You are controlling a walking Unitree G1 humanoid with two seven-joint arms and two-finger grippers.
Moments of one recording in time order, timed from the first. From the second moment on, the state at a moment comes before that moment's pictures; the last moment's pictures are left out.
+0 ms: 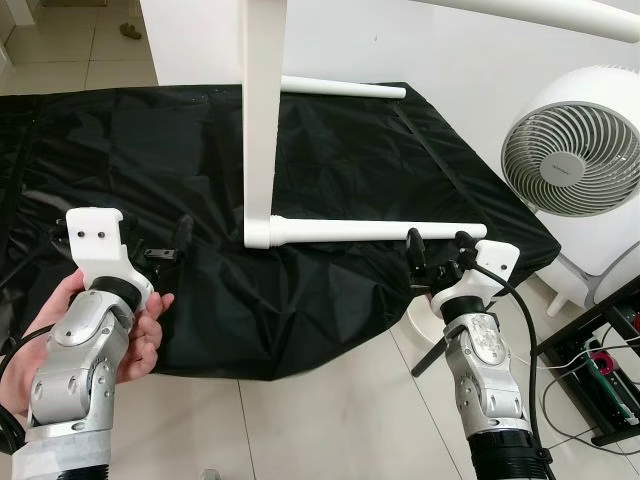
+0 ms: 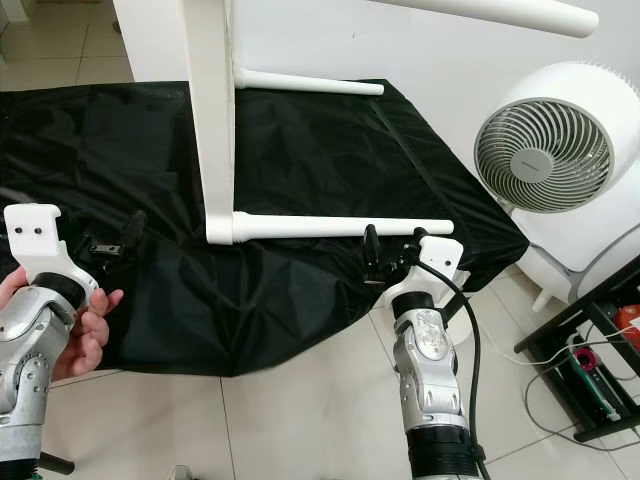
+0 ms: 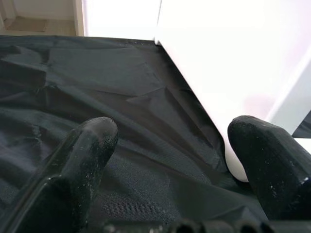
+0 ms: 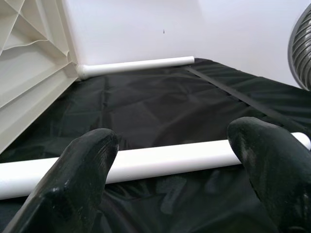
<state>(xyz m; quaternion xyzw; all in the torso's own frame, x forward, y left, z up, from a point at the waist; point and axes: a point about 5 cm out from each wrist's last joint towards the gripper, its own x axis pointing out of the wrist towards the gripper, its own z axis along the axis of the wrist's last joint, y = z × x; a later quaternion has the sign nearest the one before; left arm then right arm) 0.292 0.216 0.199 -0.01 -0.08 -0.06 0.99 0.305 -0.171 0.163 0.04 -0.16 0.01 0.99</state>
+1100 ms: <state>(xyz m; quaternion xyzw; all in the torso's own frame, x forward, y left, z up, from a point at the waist) 0.292 0.217 0.200 0.00 -0.08 -0.06 0.99 0.307 -0.172 0.162 0.04 -0.16 0.01 0.99</state>
